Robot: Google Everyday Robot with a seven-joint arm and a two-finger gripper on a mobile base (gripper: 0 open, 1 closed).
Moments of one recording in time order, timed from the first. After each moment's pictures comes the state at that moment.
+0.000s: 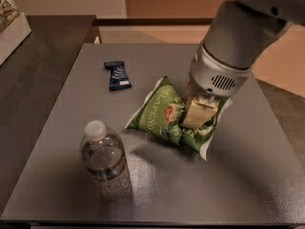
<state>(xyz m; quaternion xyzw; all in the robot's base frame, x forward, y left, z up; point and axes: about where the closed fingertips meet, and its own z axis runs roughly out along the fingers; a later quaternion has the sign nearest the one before) 0.412 -0.078 0.914 -0.65 0.75 0.08 0.11</state>
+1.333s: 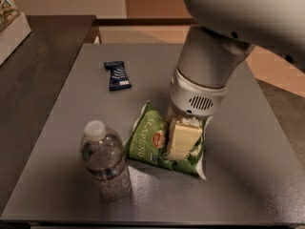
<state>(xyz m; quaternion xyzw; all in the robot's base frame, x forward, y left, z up) 0.378 -0.048 0.886 -0.68 0.72 0.10 0.05</state>
